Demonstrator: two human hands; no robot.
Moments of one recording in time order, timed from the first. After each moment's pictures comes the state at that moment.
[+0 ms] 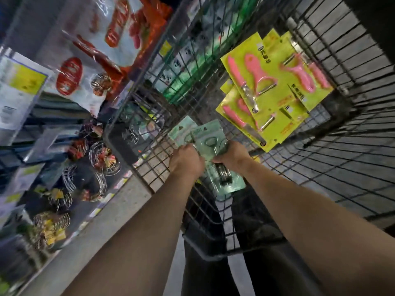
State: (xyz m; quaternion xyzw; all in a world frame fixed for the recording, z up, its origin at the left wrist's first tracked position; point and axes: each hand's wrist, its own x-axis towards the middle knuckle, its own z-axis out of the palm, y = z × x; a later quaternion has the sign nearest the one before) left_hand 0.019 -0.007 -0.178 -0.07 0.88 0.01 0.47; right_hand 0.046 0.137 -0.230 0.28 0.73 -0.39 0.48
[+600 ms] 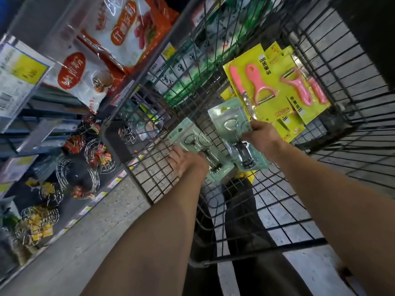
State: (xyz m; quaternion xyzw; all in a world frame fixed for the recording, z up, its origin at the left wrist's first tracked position) left_hand 0.028 0.027 -0.198 -0.20 0.85 -0.08 0.48; right_hand 0.004 0.227 -0.203 0.35 0.67 -0.54 0.36
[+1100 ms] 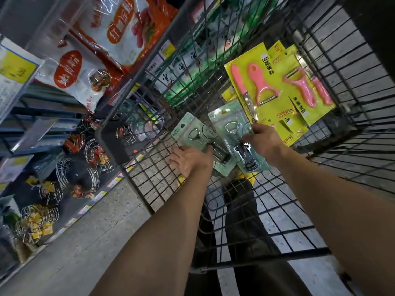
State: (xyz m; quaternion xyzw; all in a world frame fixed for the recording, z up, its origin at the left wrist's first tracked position) left_hand 0.027 0.042 -0.218 -0.33 0.87 0.02 0.36; right_hand 0.010 0.228 -0.218 0.35 0.67 -0.55 0.35
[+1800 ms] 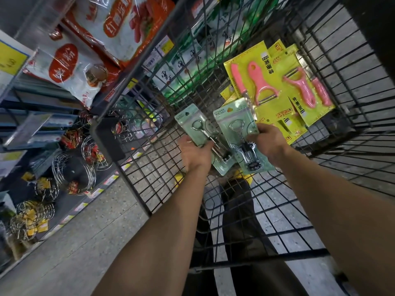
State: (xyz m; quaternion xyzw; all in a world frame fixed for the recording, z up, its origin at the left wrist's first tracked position) left_hand 0.023 0.052 -0.217 -0.47 0.75 0.40 0.24; right_hand 0.014 0.240 -0.225 0.38 0.64 -0.57 0.34
